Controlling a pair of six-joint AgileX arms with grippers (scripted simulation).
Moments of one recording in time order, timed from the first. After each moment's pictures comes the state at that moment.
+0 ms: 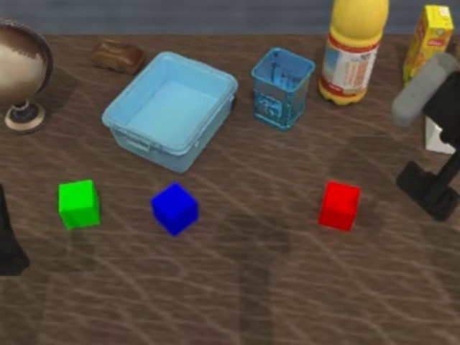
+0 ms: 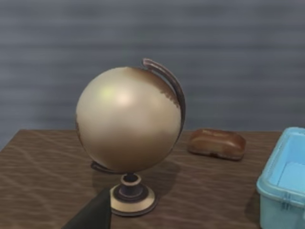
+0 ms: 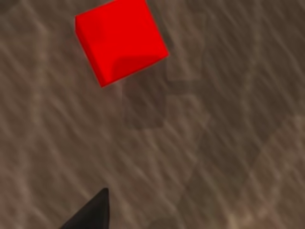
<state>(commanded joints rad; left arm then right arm) 0.00 0.00 0.00 0.00 0.00 0.00 0.32 1.43 1.10 -0.79 -0.01 -0.55</state>
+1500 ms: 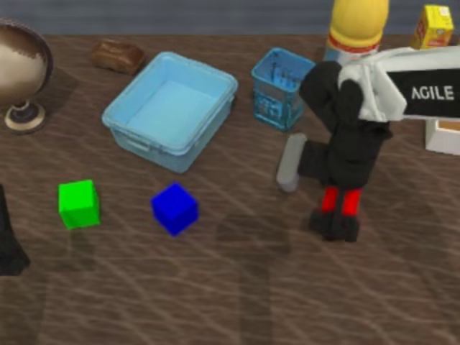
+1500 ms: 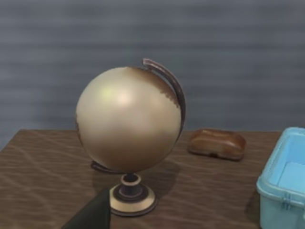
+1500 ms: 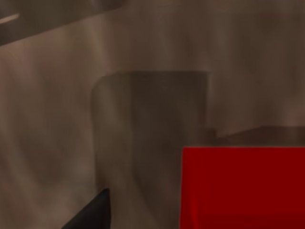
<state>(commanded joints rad) 0.00 0.00 0.00 0.00 0.00 0.00 0.46 2.22 1.49 -0.84 0.00 -0.80</state>
